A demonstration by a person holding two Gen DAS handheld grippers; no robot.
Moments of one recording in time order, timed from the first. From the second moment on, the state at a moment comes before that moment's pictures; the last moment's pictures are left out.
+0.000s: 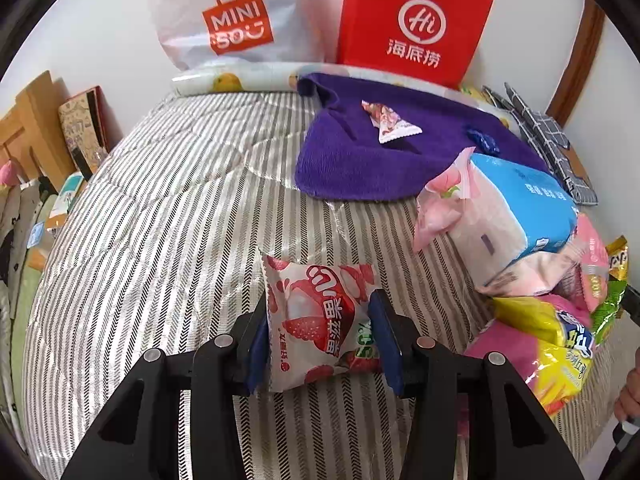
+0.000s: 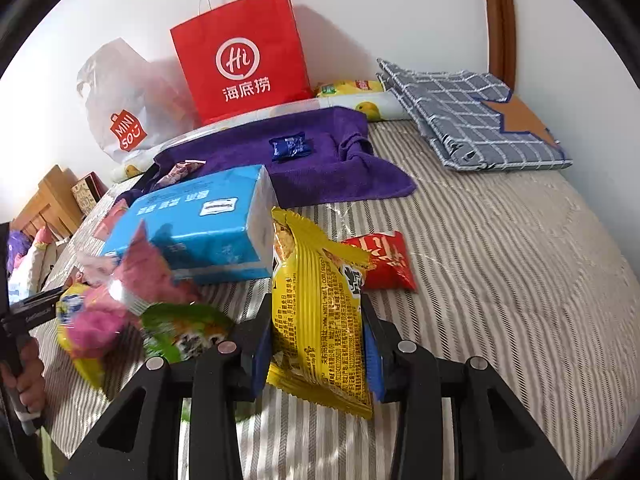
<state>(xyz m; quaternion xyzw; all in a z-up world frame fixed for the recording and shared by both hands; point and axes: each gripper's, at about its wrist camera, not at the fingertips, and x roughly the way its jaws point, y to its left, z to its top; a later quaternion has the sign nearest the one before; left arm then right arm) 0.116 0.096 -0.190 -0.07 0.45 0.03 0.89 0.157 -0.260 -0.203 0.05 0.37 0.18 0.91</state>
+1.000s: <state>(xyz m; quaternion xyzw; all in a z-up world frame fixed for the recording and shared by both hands) 0.119 0.094 -0.188 -0.08 0.45 0.05 0.89 0.176 -0.240 -0.219 0.05 0.39 0.24 0.89</state>
